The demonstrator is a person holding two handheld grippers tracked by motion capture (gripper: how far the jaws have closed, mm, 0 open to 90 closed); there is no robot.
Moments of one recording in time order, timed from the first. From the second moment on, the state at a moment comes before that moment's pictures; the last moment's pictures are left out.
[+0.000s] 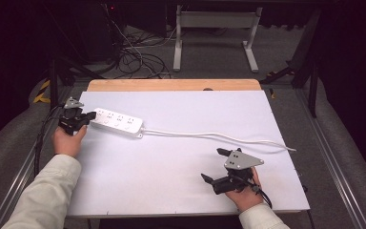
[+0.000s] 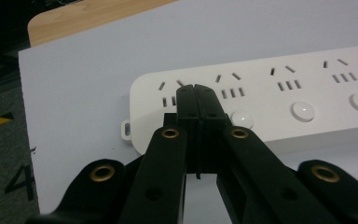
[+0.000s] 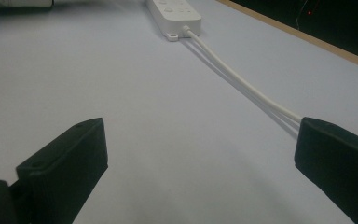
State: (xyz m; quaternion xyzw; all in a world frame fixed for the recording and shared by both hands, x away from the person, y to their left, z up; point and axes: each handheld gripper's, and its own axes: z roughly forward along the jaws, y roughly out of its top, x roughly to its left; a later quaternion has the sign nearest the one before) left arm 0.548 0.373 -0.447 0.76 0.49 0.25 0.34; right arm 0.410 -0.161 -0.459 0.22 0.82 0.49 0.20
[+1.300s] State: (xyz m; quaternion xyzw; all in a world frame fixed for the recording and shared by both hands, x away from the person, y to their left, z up) left arm 0.560 0.361 -0.462 0.76 0.51 0.26 0.31; right arm 0.409 -0.162 -0.458 0.21 0.82 0.50 0.19
